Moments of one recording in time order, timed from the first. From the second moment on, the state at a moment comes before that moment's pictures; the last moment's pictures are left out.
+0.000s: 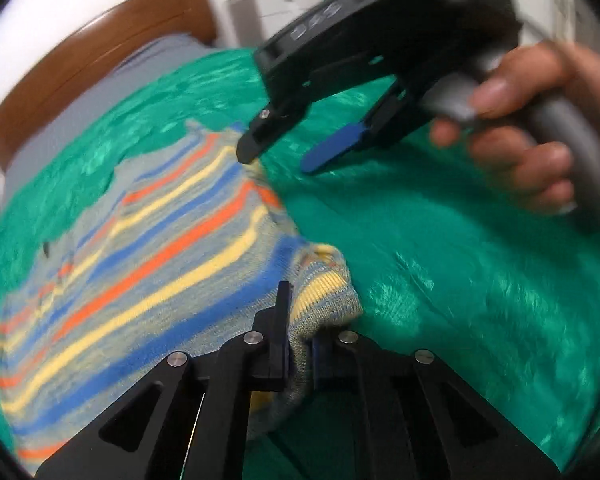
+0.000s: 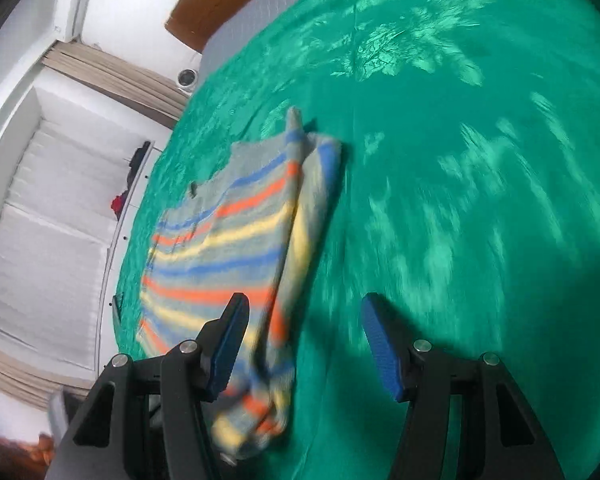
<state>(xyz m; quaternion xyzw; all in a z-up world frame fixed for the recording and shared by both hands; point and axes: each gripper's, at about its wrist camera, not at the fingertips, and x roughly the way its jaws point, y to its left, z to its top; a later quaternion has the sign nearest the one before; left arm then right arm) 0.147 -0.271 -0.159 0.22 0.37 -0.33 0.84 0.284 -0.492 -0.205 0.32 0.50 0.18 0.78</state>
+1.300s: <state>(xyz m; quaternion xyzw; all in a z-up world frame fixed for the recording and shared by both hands) 0.187 0.074 -0.139 -0.16 0.43 -0.12 0.88 0.401 -0.137 -0.151 0.26 0.49 0.29 0.78</state>
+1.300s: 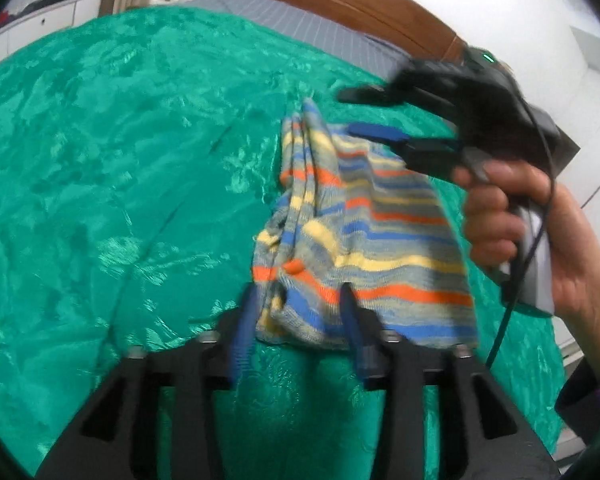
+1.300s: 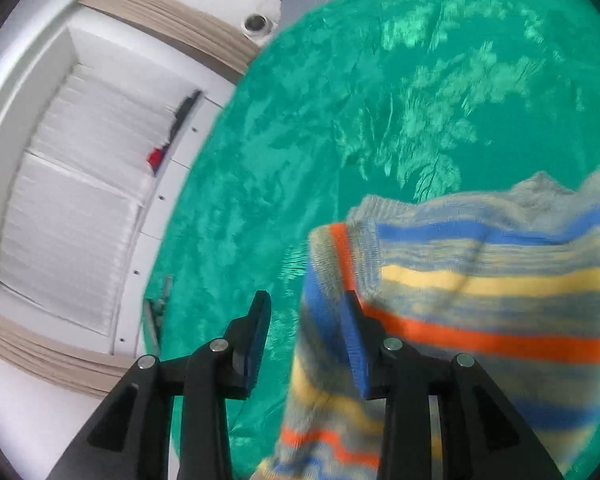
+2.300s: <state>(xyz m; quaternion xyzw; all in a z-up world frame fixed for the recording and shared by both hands) 0.200 0.090 -0.137 -0.06 0.47 -0.07 0.88 0.168 -0.179 -0.122 -0.06 0.46 0.13 0.88</state>
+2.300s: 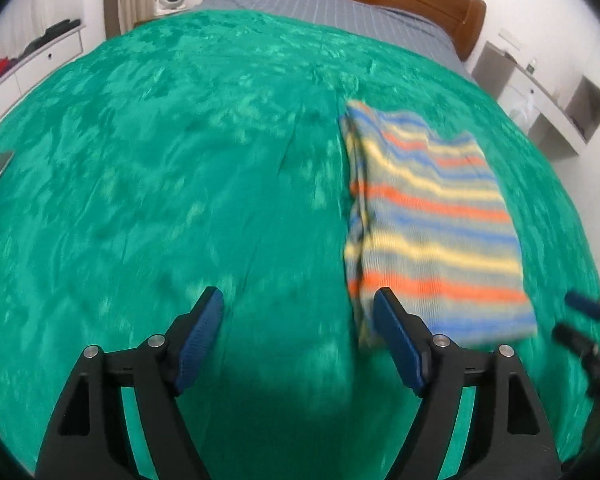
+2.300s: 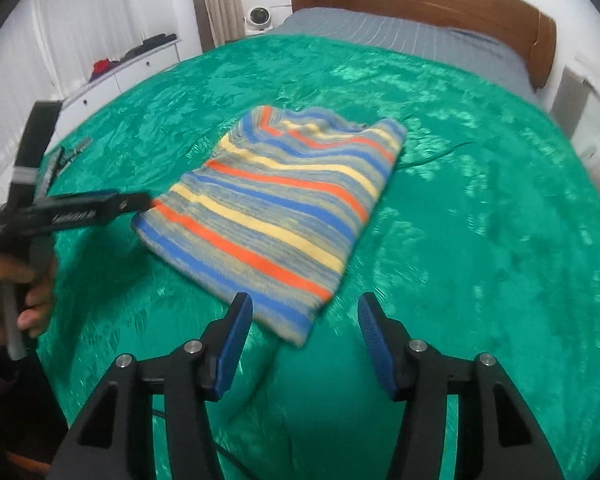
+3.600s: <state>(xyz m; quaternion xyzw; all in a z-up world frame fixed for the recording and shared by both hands) 0.128 0.079 -0.197 0.01 0.36 -0.04 0.93 0.083 -0.332 -0.205 0.09 0.36 0.01 0.93</state>
